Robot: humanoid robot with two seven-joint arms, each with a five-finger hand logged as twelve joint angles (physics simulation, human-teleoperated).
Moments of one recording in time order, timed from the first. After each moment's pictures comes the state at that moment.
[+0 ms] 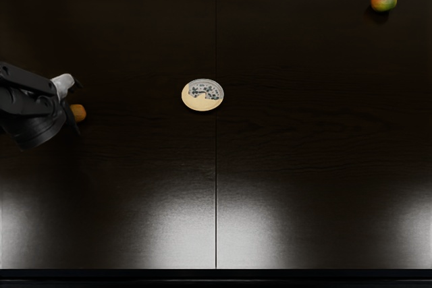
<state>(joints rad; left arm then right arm) -1.68 0.28 1.14 -1.26 -0.12 0.50 0.16 -0.07 0.00 0.11 0.24 0.03 0.21 -0.13</state>
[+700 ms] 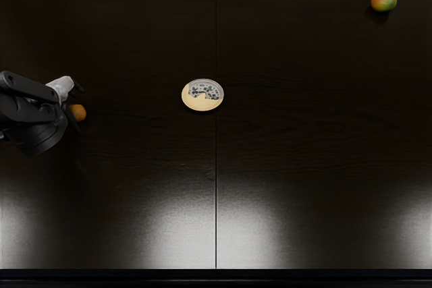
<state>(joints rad) -1.64 0.27 1.13 -1.23 -0.13 0.55 0.14 -0.07 0.00 0.11 0.24 0.03 0.21 -0.13</state>
